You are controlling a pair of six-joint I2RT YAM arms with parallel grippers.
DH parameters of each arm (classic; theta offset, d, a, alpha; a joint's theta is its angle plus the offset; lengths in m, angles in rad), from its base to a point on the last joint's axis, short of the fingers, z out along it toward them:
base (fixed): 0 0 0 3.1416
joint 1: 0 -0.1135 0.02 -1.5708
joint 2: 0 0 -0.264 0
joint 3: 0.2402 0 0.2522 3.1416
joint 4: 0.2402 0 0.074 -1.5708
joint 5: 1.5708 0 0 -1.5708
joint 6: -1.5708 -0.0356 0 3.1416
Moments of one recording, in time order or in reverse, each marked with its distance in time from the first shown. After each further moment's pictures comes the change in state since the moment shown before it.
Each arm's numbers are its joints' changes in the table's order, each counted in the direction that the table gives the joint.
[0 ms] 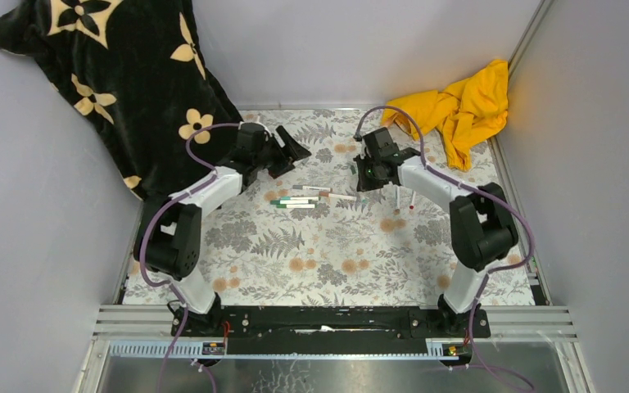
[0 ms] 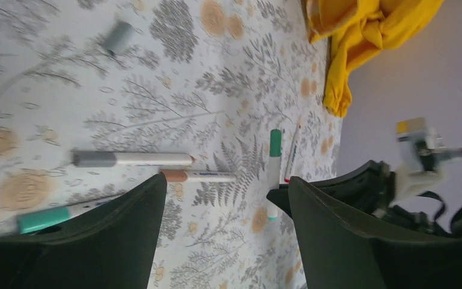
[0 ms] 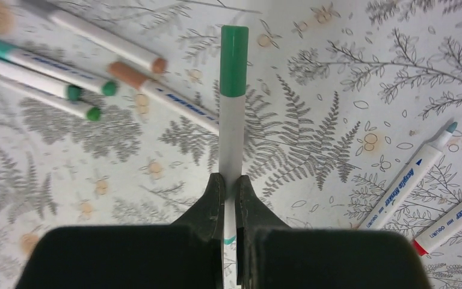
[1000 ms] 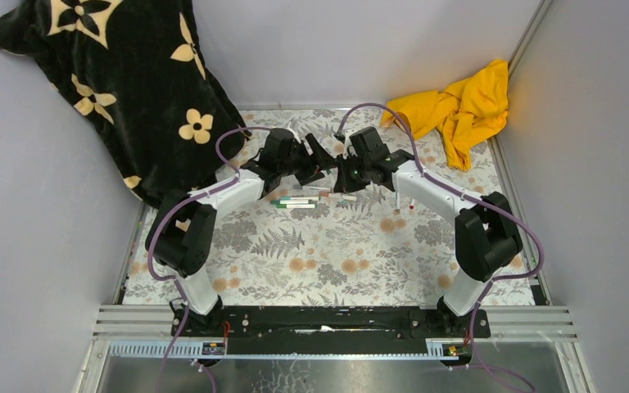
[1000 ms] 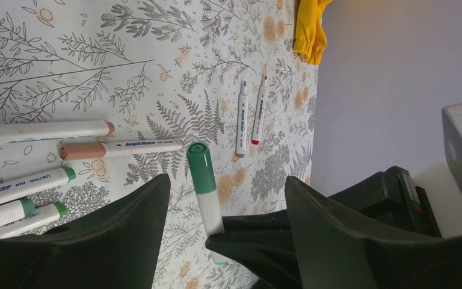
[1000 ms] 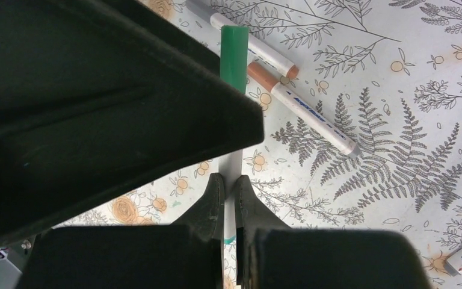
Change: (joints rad) left arm 0.180 -0.071 0.044 -0.051 0.042 0.084; right arm -0.114 0.093 0.027 -0.031 -0.156 -0.057
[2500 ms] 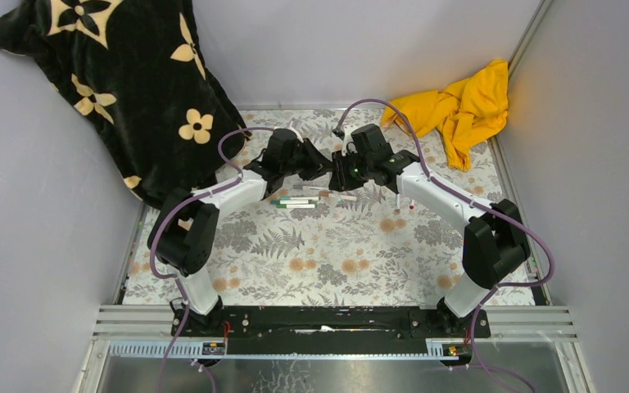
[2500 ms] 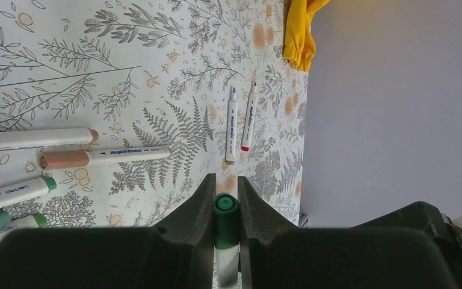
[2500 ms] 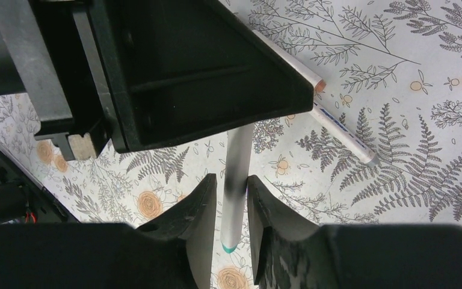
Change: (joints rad) left arm 0.021 -0.014 0.001 -0.048 -0.025 0.040; right arm -0.019 0.065 0.000 -0.018 -0.045 -0.008
